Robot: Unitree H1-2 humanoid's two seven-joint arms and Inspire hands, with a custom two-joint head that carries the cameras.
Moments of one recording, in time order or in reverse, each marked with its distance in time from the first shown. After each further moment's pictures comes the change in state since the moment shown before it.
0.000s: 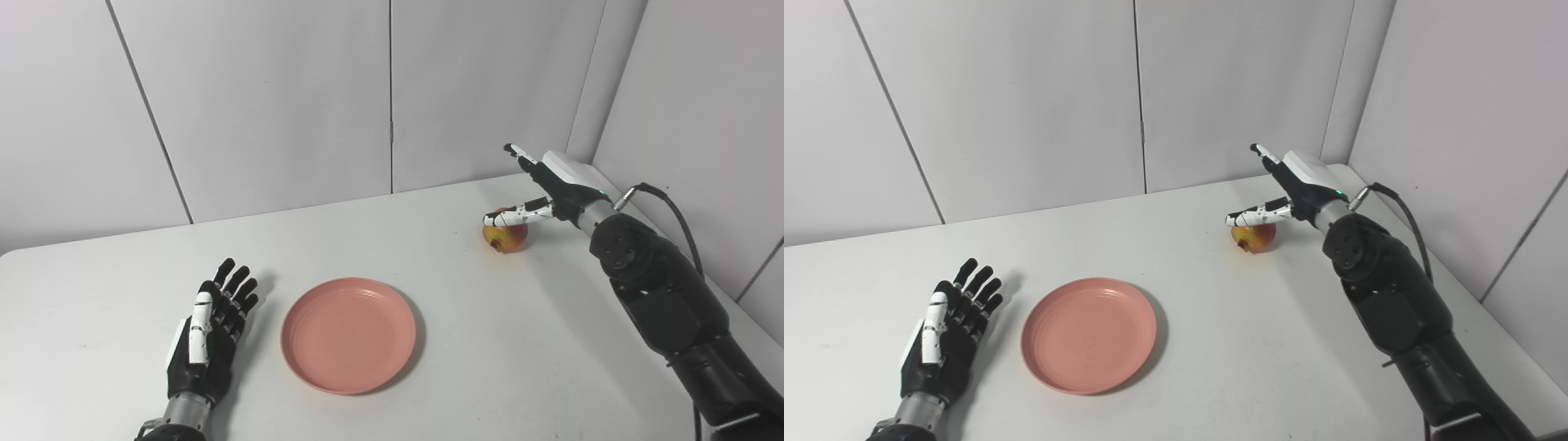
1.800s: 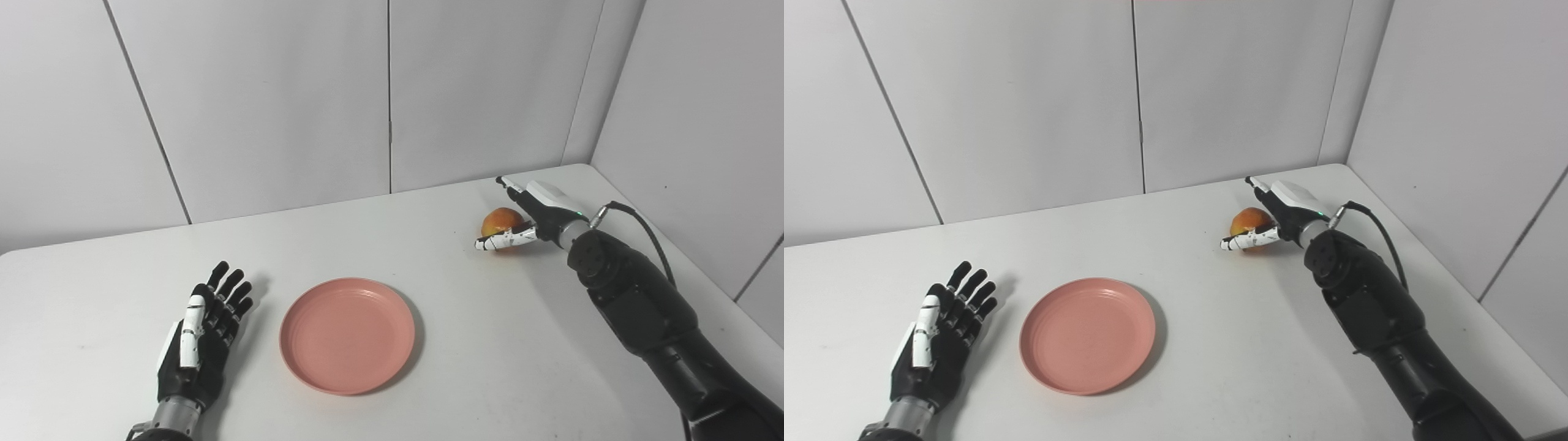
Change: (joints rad) left arm 0.007 0.027 0.001 -0.018 -0.017 0.028 -0.019; right arm -0.021 0.023 0.070 0.168 -0.004 0.002 -0.032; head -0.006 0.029
